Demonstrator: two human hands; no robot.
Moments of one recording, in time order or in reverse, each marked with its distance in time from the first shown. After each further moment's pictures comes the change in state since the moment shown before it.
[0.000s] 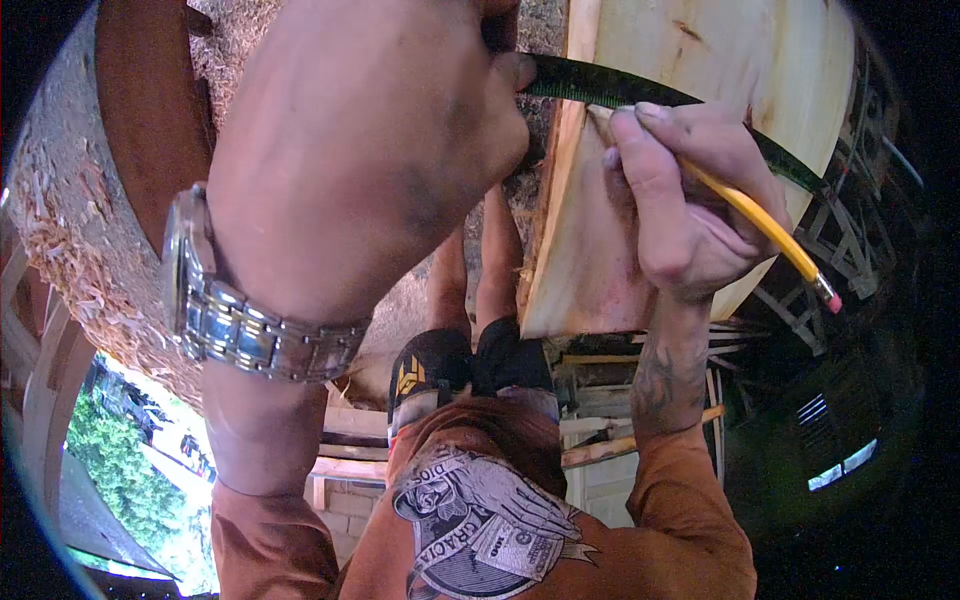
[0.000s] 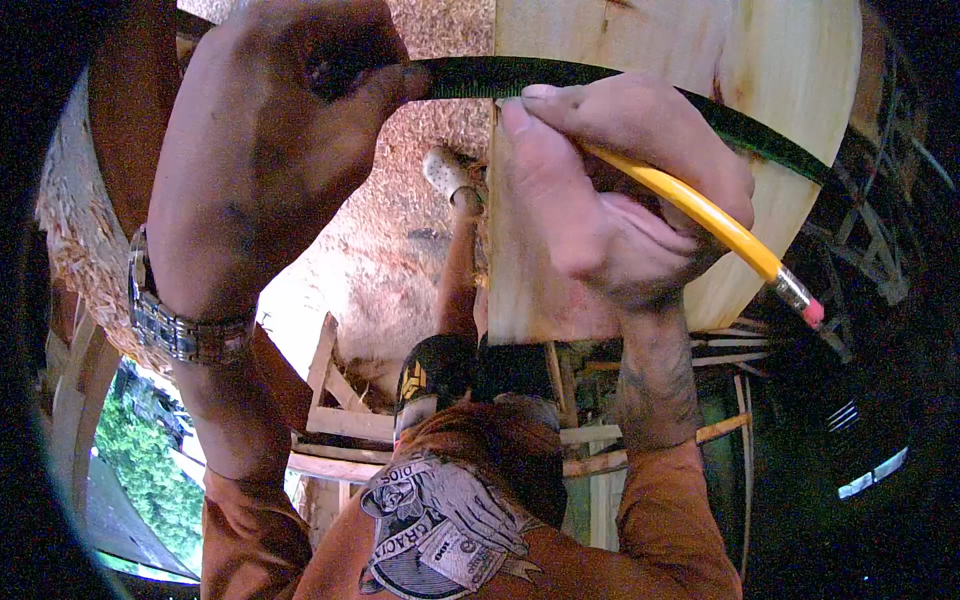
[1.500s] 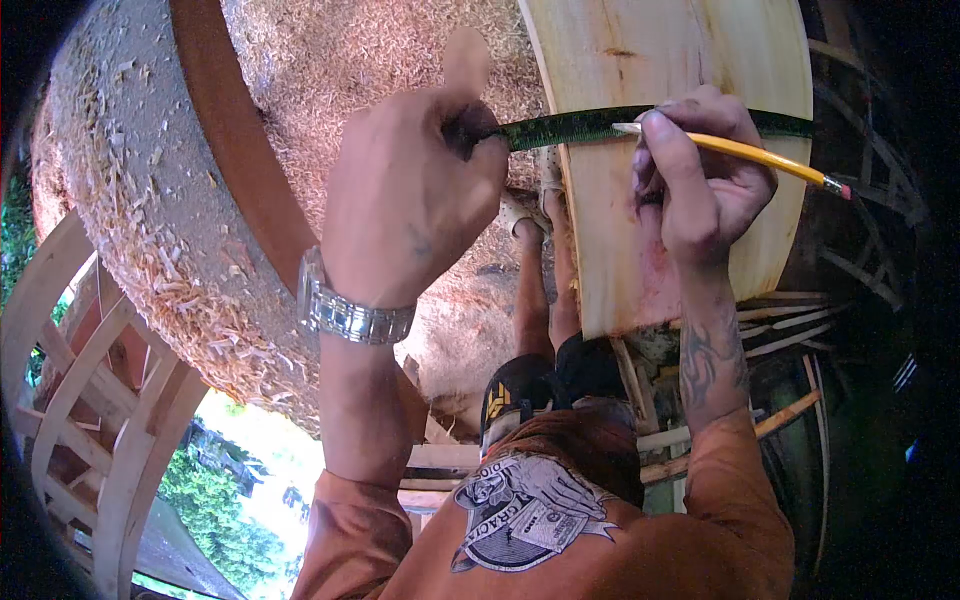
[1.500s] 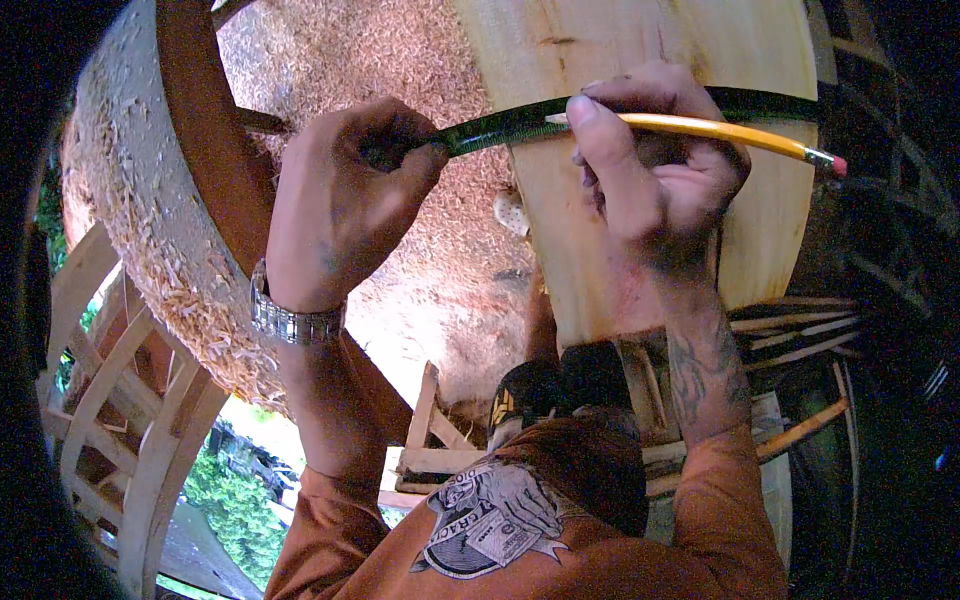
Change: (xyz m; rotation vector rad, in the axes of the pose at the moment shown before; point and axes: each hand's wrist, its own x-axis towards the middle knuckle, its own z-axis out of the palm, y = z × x) left_hand 0.018 0.006 -0.008 -0.025 -0.131 -0.085; right_hand 0.006 -0.012 -0.009 0.330 0.349 0.355
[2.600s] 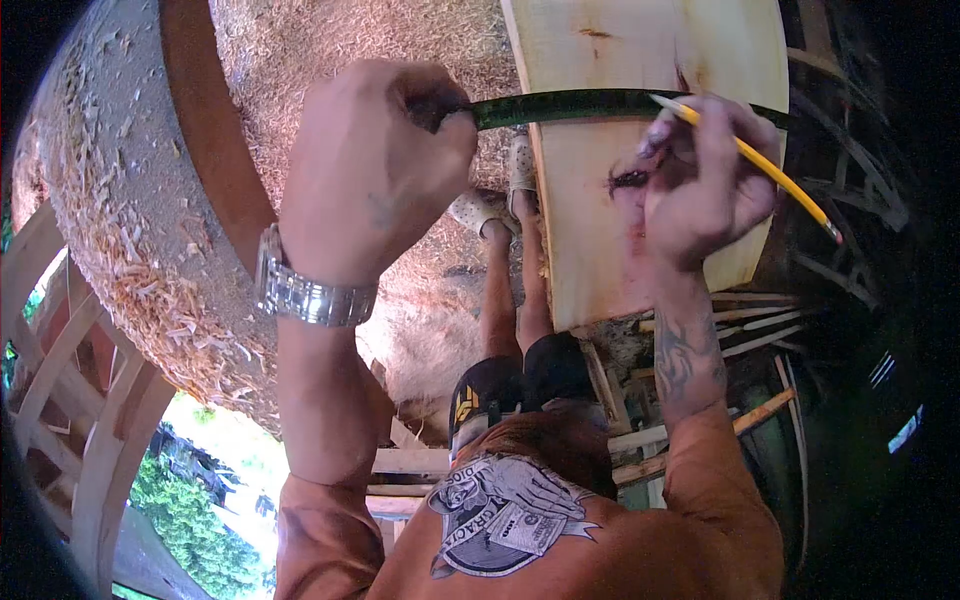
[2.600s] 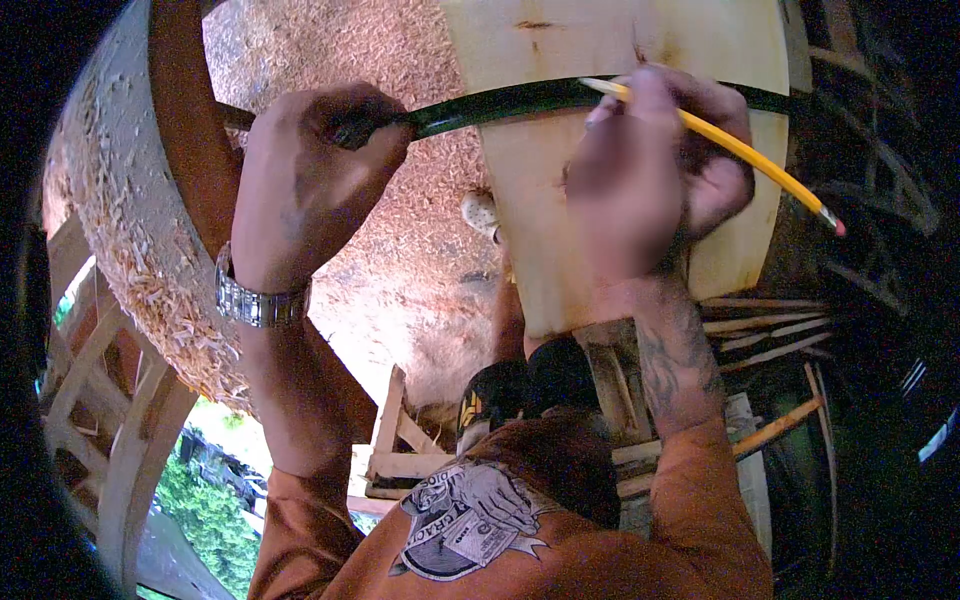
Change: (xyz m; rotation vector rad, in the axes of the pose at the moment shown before) left_hand -0.007 -0.004 0.001 0.002 0.081 0.088; right_hand -0.007 0.001 -0.007 0.088 0.182 -0.182
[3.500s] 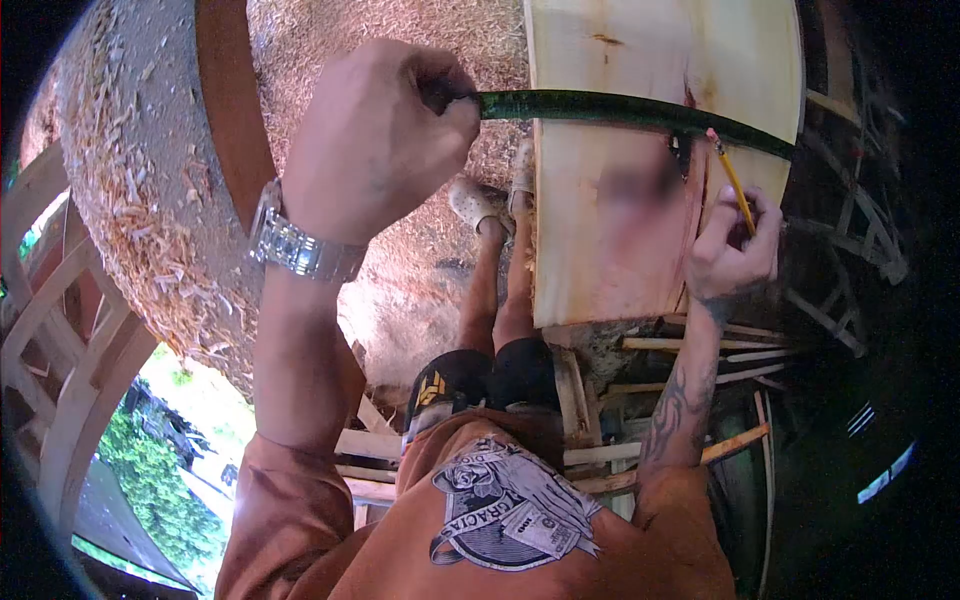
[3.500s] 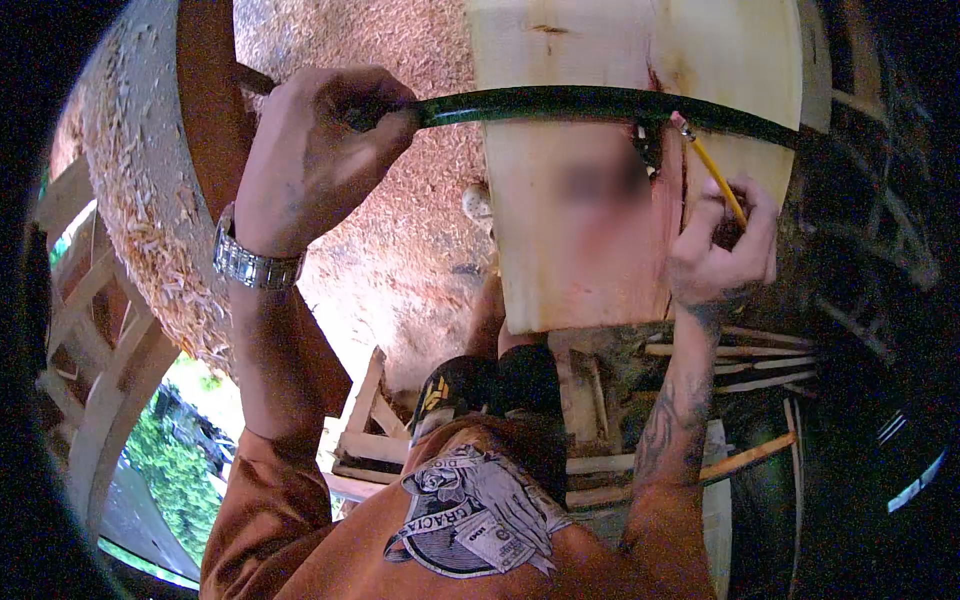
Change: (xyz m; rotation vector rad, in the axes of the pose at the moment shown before) left_hand -0.002 0.001 0.004 0.001 0.013 0.011; right_hand 0.004 0.003 -0.108 -1.133 -0.006 -0.278
